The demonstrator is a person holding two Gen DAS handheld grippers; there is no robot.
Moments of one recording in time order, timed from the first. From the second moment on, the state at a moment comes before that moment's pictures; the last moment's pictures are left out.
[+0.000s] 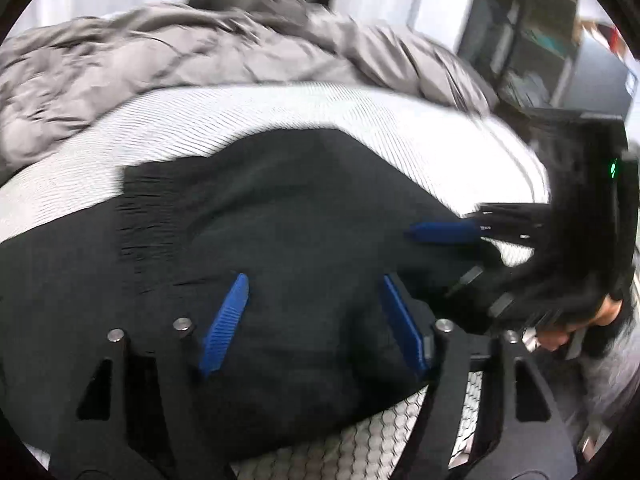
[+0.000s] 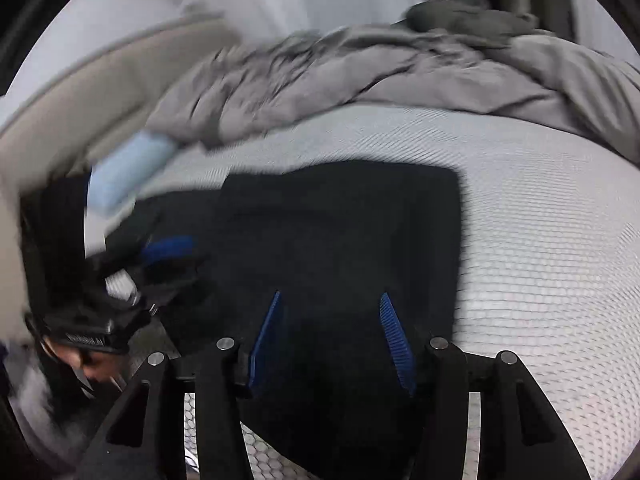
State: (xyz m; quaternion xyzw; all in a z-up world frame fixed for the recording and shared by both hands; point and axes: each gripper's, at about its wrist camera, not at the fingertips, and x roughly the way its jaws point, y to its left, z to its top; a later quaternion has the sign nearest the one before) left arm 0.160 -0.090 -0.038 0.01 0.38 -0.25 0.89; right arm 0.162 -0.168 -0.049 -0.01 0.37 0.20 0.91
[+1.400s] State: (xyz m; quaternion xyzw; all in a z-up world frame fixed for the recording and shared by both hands) left arm 0.257 -0.066 -0.016 0.04 0.45 -0.17 0.87; right arm 0.243 -0.146 -0.036 -0.04 0.40 0.18 0.90
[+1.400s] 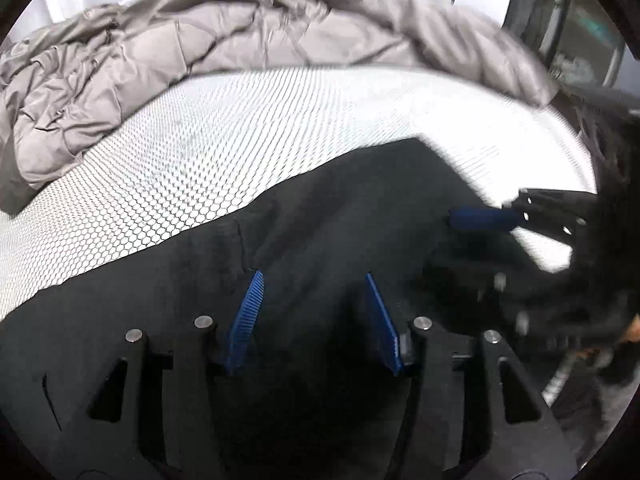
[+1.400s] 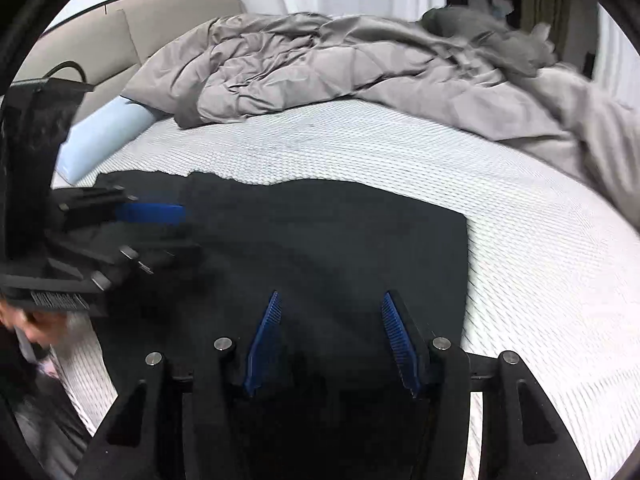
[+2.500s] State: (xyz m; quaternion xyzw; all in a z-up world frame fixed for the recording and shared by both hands) left arm 0.238 -0.010 -0.009 0.00 0.45 -0.13 0.88; right arm 0.285 -0.174 -0.049 -0.08 0.40 0.02 0.91
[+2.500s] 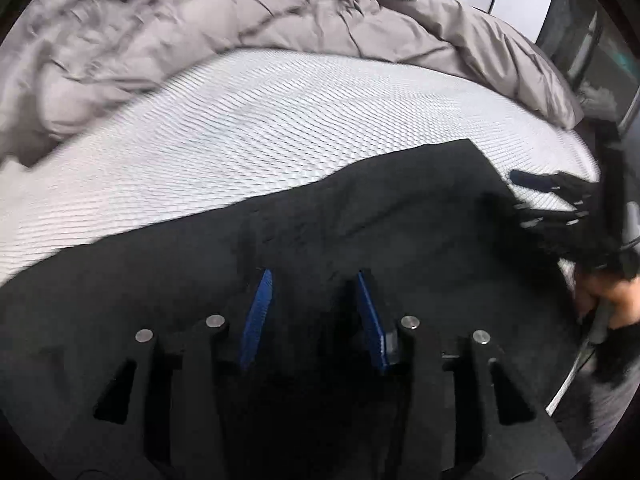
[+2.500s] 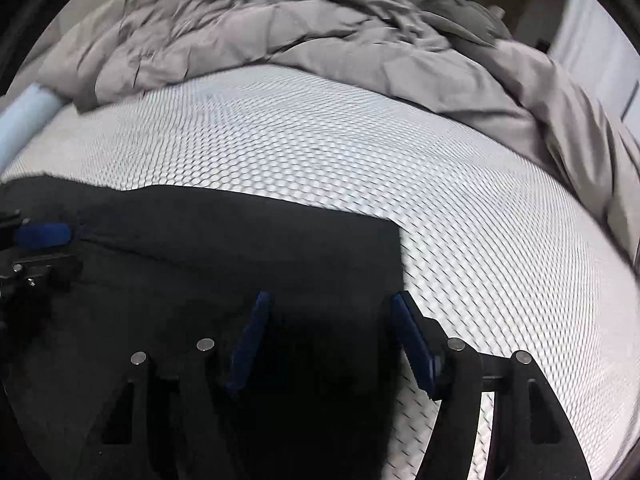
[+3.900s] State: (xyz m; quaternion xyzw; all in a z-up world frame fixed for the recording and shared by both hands) left arm 0.130 -0.117 -0.012 0.03 0.42 -0.24 0.87; right arm 0.209 -0.252 -0.041 0.09 0.40 0.11 0.91
